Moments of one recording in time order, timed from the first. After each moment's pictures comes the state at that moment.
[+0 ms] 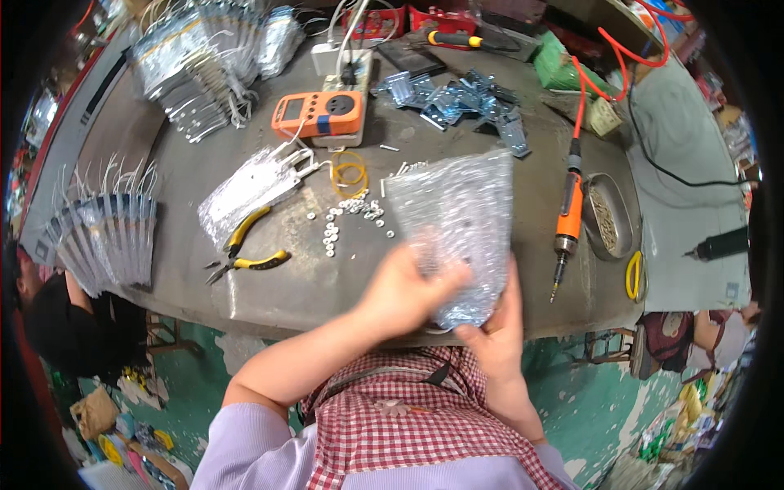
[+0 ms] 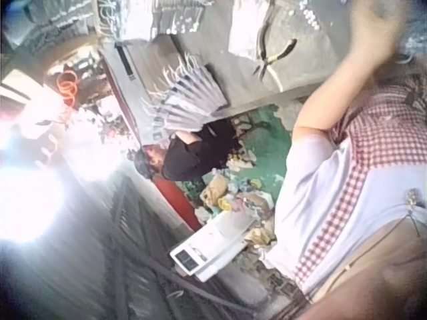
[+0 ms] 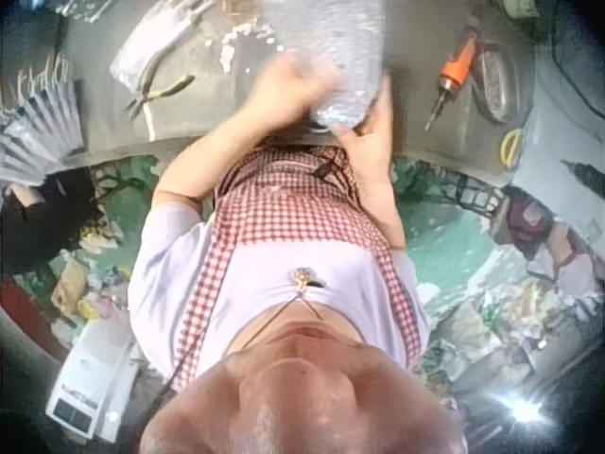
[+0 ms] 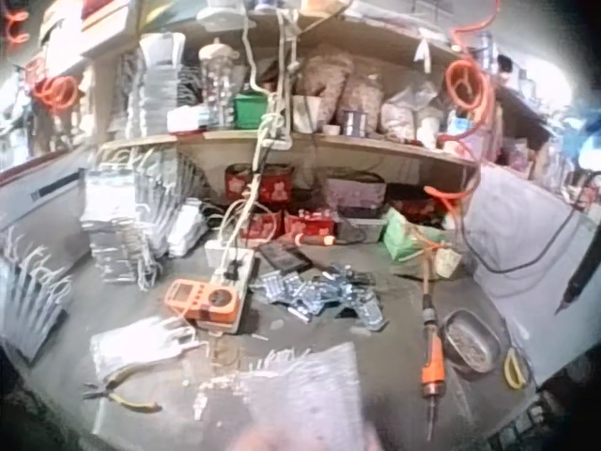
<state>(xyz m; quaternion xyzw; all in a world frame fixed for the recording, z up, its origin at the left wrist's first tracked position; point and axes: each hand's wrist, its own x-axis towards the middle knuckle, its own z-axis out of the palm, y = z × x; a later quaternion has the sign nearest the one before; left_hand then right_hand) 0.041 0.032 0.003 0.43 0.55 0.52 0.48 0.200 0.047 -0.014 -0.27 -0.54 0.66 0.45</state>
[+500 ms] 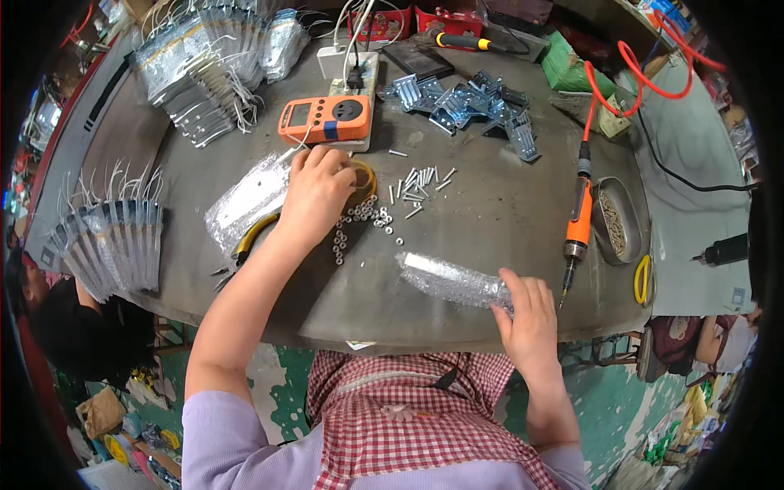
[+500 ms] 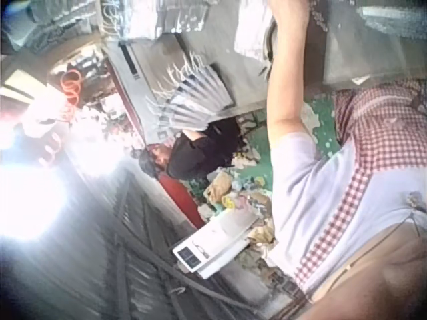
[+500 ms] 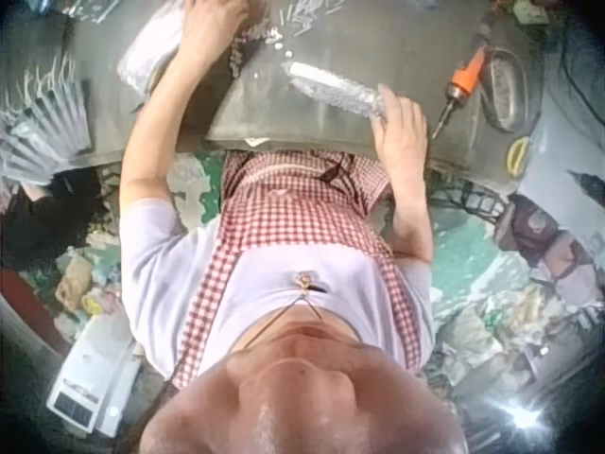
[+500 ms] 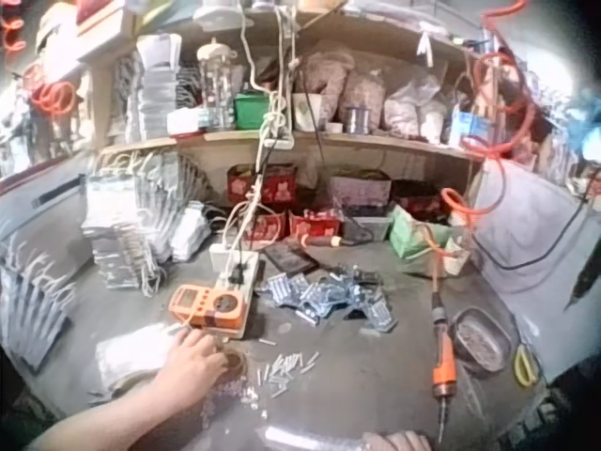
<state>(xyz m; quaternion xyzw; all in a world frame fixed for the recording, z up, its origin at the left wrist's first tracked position) -0.100 0.084 -0.017 0.73 0.62 0.21 -0.18 0.235 0.080 -0.001 -0.45 -0.86 0.15 0.18</state>
